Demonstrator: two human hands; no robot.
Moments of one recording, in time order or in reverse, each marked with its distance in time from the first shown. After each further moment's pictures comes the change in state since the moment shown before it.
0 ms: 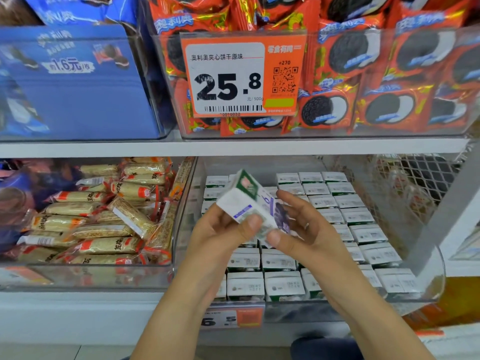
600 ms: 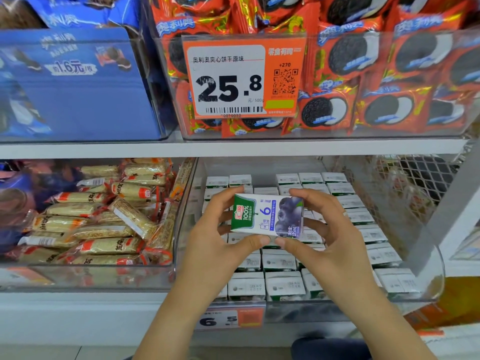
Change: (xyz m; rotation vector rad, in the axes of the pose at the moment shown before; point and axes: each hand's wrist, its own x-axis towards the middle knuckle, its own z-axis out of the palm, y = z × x) left_hand -0.003 -0.001 -0.004 0.629 0.104 0.216; right_hand -0.005 0.006 -0.011 -0.385 0.146 -0.362
